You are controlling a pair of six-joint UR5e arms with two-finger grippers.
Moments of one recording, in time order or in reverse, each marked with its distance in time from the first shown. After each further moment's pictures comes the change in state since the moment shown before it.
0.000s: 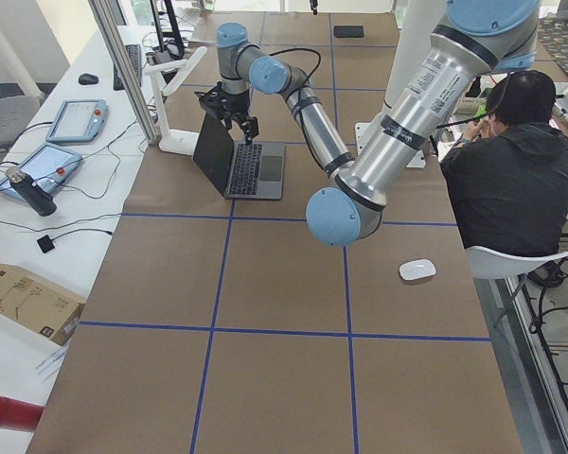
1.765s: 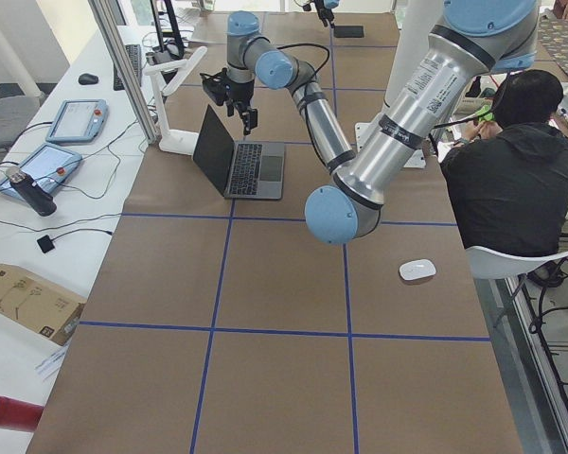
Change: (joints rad) left arm 0.023 -0.011 -0.037 -0.064 0.053 0.064; right arm -0.100 0.040 -0.327 -0.001 -0.001 -0.408
